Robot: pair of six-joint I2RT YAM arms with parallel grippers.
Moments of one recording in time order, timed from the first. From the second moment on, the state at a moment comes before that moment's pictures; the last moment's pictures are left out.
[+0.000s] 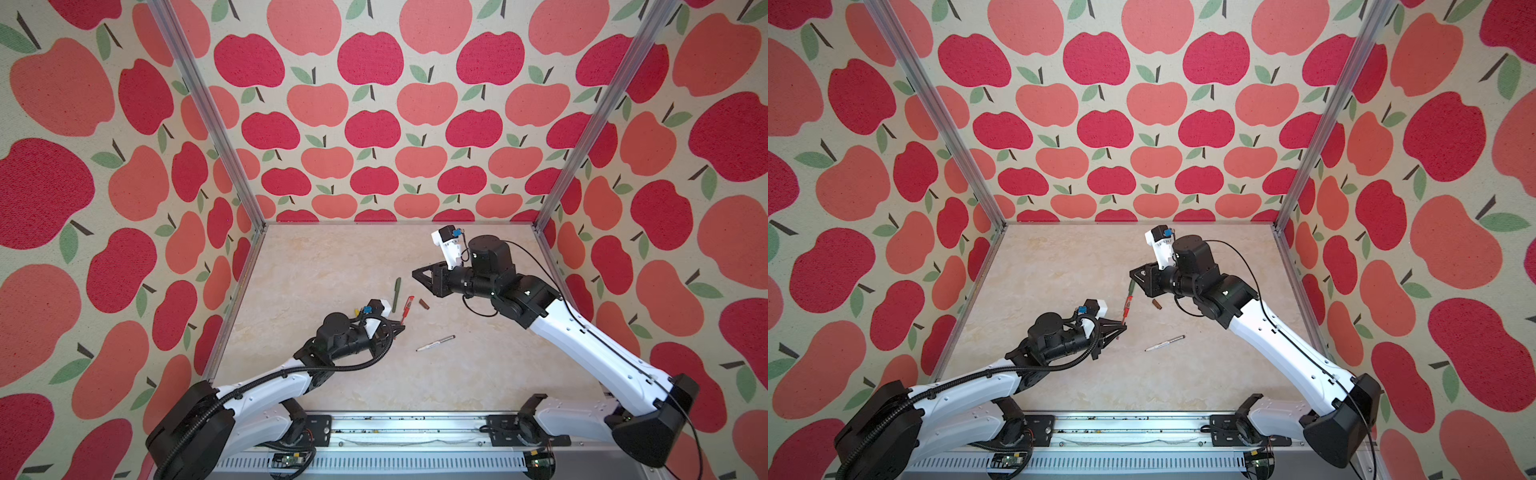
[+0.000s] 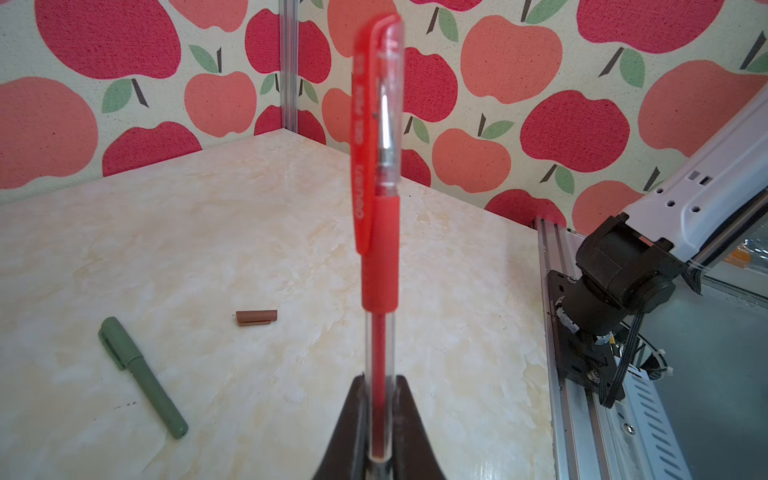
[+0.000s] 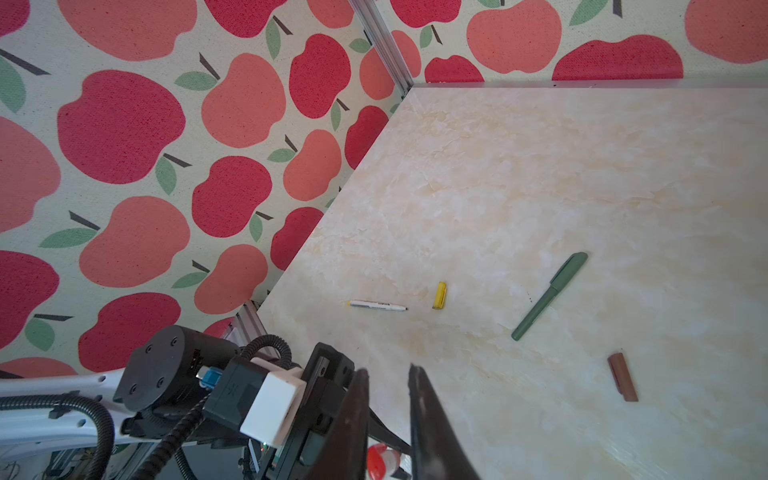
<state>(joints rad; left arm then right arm) -0.74 1.08 0.34 0.57 0.43 -0.12 0.79 1.26 1.27 -0.47 -0.31 0.45</state>
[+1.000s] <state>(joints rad) -0.76 1.12 0.36 0.59 0.37 -0.17 0.86 1.33 1.27 -0.47 -0.30 0.43</state>
